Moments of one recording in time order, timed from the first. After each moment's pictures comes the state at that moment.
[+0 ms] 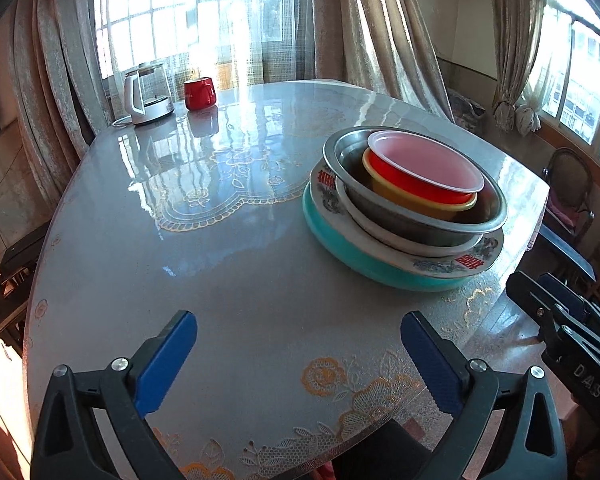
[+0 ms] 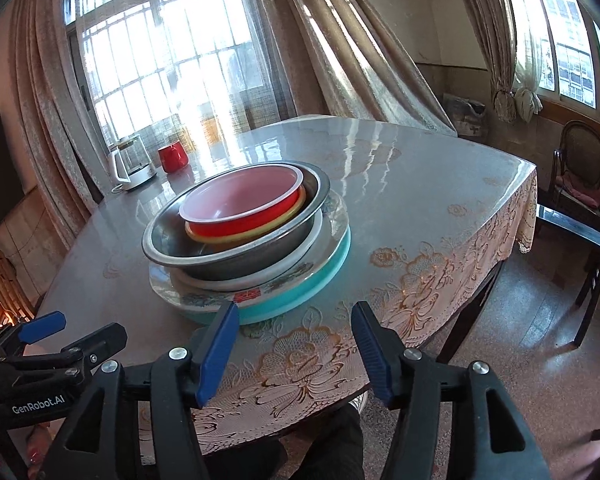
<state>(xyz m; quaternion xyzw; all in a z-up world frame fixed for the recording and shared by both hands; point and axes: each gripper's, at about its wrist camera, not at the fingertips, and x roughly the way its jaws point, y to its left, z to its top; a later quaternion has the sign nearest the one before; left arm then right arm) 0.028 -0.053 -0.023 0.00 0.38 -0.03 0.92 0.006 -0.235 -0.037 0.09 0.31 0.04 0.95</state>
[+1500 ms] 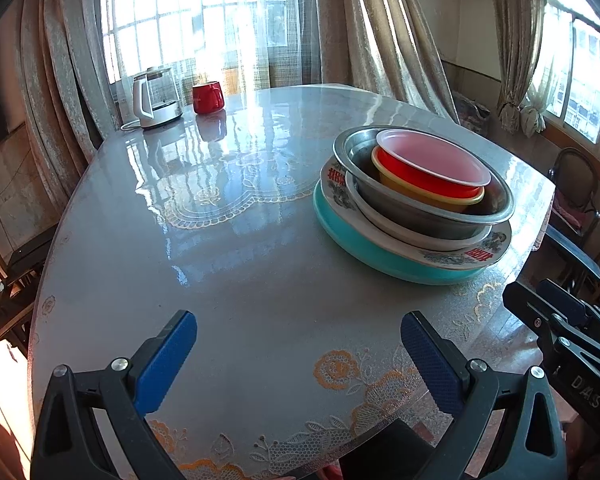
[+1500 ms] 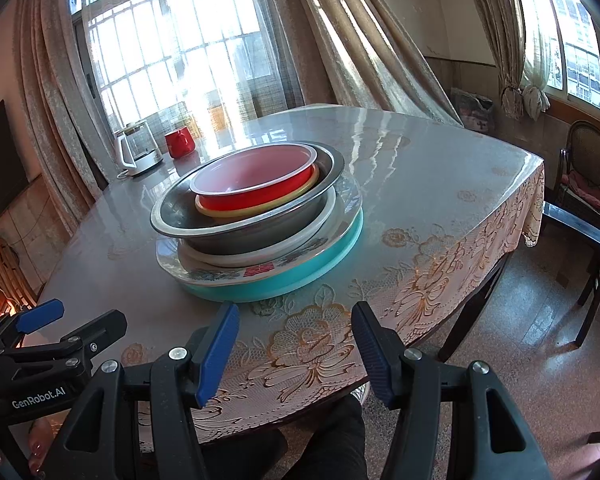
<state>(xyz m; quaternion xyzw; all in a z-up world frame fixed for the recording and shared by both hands) 0.022 -0.052 -0.026 0.01 0.37 -0.01 0.93 0.001 -0.228 -0.044 0.08 0.32 0.05 0.94</state>
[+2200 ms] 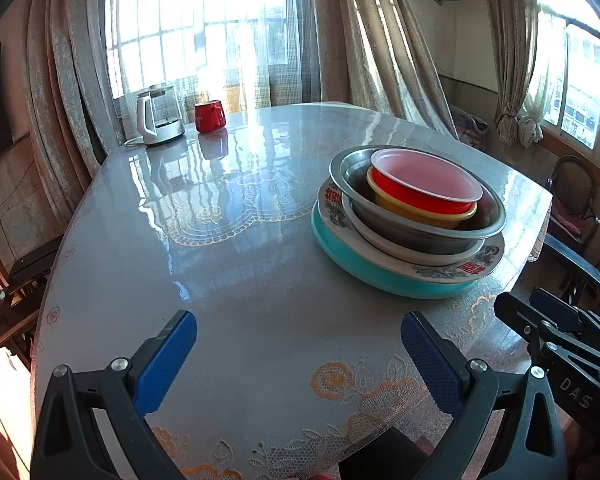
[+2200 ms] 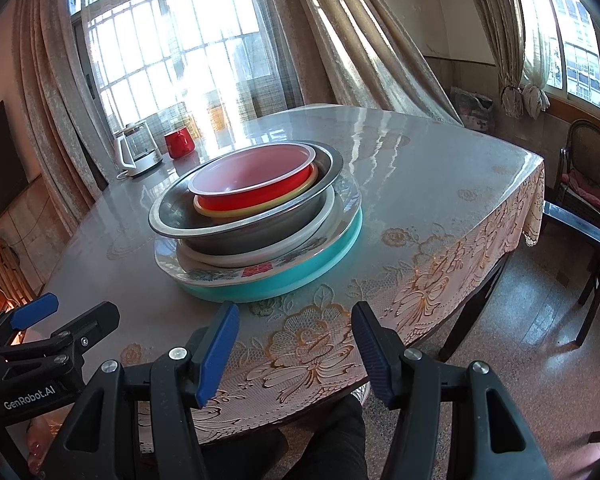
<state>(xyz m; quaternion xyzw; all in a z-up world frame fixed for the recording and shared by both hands) 0.014 -0.056 -0.019 0.02 0.34 -0.01 0.94 0.004 -0.229 -0.046 0.08 0.32 0.05 0.94</state>
